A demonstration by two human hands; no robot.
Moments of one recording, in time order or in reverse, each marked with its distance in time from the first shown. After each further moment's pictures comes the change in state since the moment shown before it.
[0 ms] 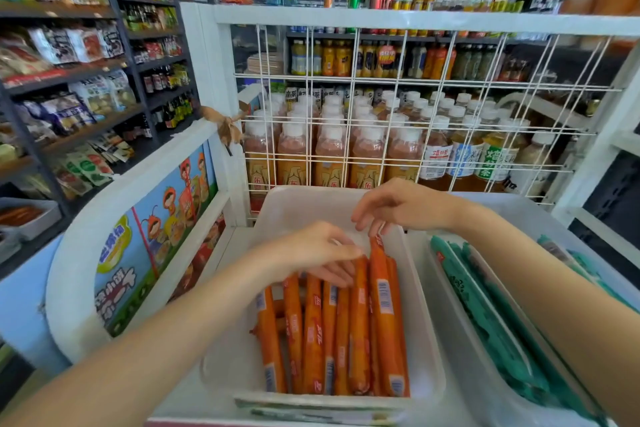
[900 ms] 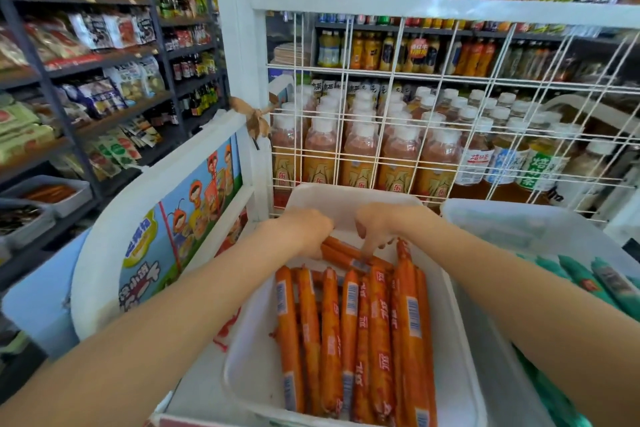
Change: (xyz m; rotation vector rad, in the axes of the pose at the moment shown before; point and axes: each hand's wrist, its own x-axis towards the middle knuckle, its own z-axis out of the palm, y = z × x) left_hand 0.038 -0.023 -0.052 1.225 0.156 0.038; right_hand 0.098 0.009 0.044 -0.506 -0.328 0.329
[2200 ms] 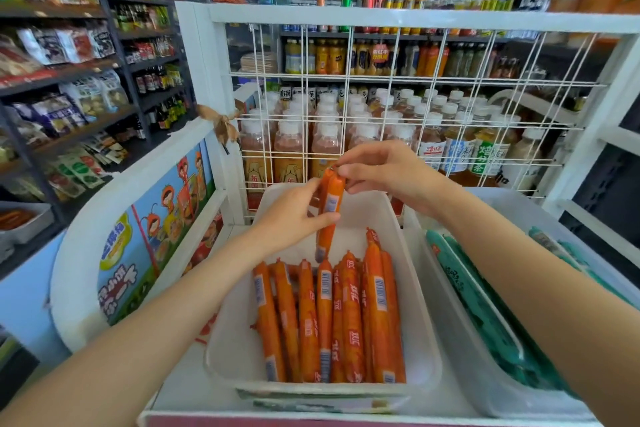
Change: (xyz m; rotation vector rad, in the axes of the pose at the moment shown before) left_hand -0.030 0.028 -0.015 -0.673 0.499 0.178; right_hand -0.105 0.017 -0.017 1.159 0.580 -0.425
